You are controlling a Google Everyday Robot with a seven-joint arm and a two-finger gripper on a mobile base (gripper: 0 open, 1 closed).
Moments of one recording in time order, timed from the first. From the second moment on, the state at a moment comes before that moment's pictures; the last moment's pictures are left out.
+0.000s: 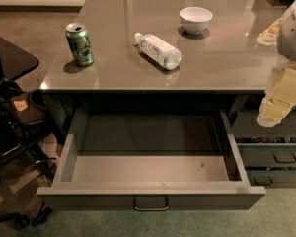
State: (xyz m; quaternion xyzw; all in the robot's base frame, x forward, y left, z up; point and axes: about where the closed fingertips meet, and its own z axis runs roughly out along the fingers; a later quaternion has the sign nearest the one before) arm 0.439 -0.215 0.983 -0.60 0.78 -0.04 0.17
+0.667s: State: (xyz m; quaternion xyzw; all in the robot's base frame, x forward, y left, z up) arm 0.430 -0.219 0.962 -0.60 0.78 -0.03 0.18
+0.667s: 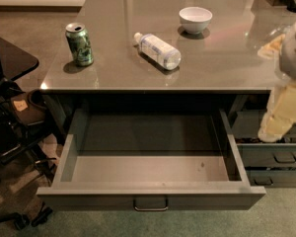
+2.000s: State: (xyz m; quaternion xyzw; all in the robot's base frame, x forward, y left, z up) arm 0.320 -0.153 0.800 -0.59 0.75 -0.01 0.30
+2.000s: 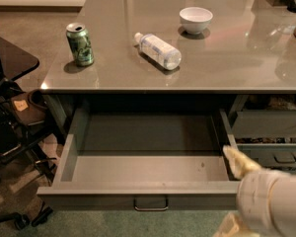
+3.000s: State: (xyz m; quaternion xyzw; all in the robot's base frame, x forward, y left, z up) arm 0.295 -0.152 0.725 -0.58 0.77 0.01 0.27
